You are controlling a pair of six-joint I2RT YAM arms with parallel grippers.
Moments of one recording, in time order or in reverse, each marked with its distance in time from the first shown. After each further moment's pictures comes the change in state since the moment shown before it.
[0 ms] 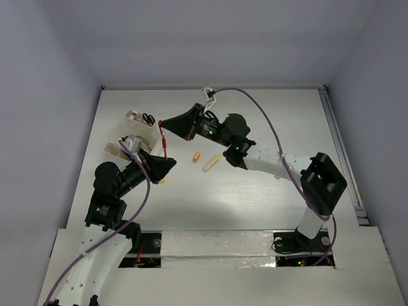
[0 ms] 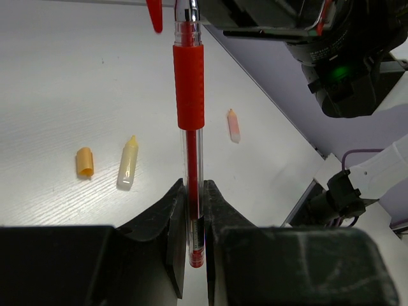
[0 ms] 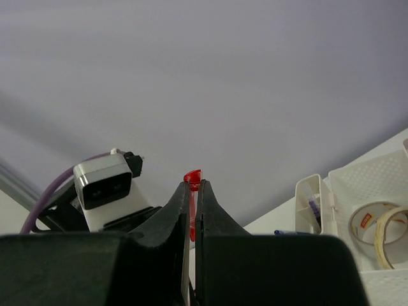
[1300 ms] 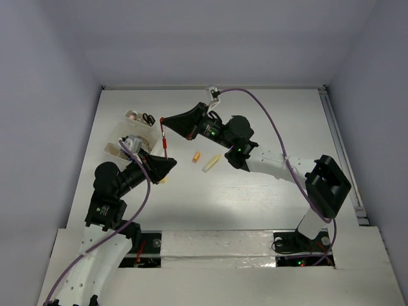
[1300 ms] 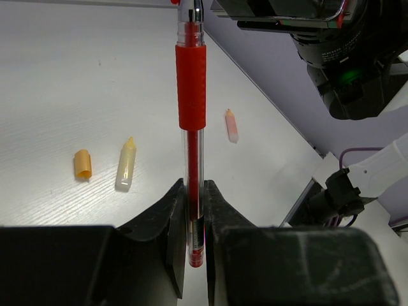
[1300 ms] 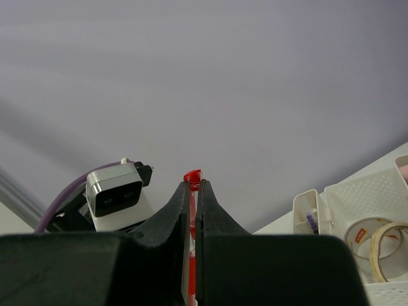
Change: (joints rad) left arm 0.000 0.001 0.000 0.008 0.008 -0.003; right arm 0.014 -0.042 -0.039 0.030 0.045 -0.032
